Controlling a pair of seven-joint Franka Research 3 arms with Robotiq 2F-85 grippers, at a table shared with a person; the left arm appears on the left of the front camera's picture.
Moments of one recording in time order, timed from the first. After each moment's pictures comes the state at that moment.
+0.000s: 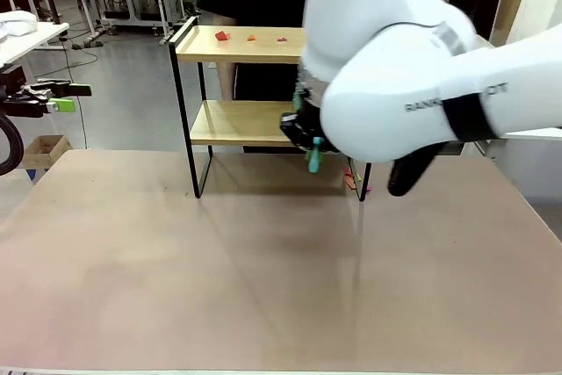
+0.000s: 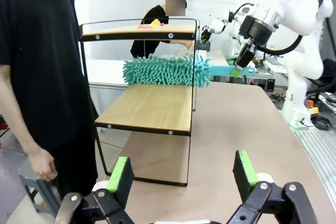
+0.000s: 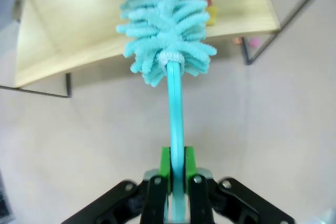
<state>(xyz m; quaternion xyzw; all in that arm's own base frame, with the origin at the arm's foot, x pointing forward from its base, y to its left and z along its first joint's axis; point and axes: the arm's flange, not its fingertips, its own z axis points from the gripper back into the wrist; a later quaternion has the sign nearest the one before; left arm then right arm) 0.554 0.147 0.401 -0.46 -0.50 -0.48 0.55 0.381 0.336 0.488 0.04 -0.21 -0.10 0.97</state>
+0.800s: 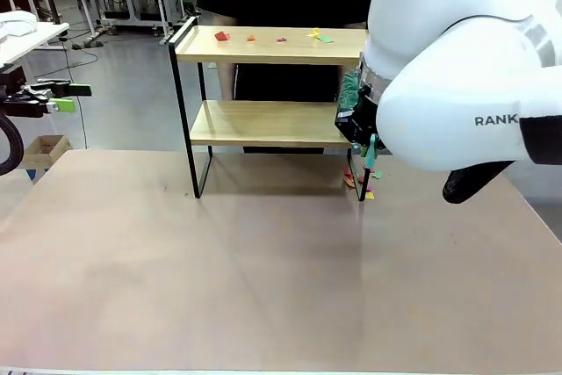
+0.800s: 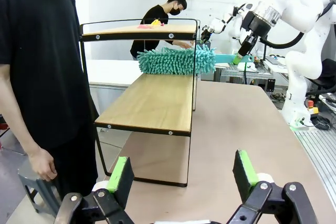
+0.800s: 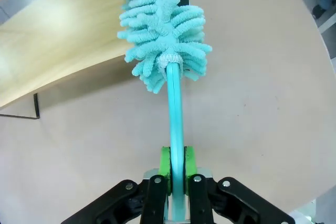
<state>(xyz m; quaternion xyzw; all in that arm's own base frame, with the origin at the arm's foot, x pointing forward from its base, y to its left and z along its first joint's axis) 0.554 0.147 0.402 -0.46 -0.50 -0.48 0.55 0.357 0.275 0.505 0.00 -0.24 -0.15 0.96</state>
